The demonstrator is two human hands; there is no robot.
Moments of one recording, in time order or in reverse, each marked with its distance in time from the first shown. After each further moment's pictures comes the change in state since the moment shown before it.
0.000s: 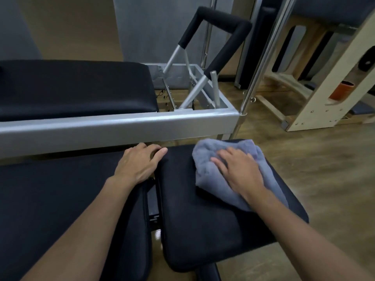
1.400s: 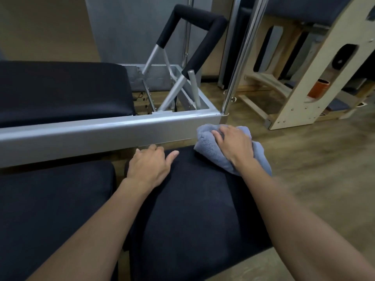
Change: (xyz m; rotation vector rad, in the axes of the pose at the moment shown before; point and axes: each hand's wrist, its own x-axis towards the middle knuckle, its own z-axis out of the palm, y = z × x) left_hand 0.028 0.090 0.037 0.237 0.045 0.043; right_hand 0.079 0.090 0.016 -0.044 0.079 0.310
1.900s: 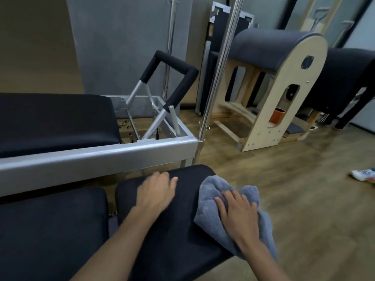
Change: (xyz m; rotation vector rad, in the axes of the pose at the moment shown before) left_hand -0.034 0.051 -0.045 -0.245 -0.103 -0.021; right_hand -0.170 0.012 -0.054 -0.085 0.106 0.138
